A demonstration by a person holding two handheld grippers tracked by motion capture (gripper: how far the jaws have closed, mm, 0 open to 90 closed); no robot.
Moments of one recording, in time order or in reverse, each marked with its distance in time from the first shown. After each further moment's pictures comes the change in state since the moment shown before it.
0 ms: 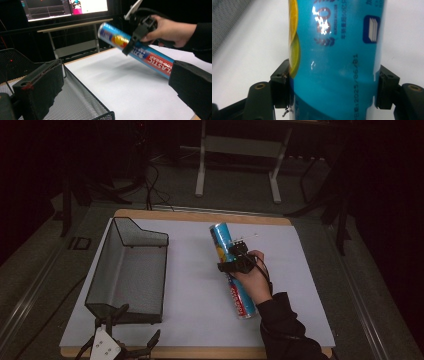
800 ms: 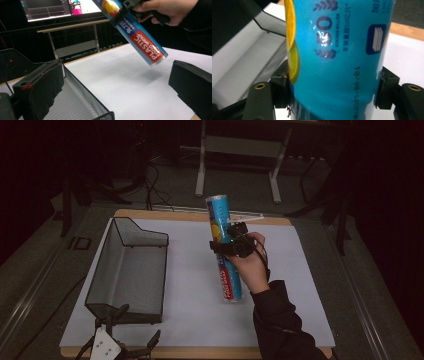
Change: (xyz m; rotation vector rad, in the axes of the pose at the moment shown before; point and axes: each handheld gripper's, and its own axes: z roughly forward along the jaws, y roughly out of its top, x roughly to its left) left arm 0.000 0.000 0.000 -0.001 0.001 0.004; right arm 0.028 0.046 -0.061 -0.218 0.064 -0.011
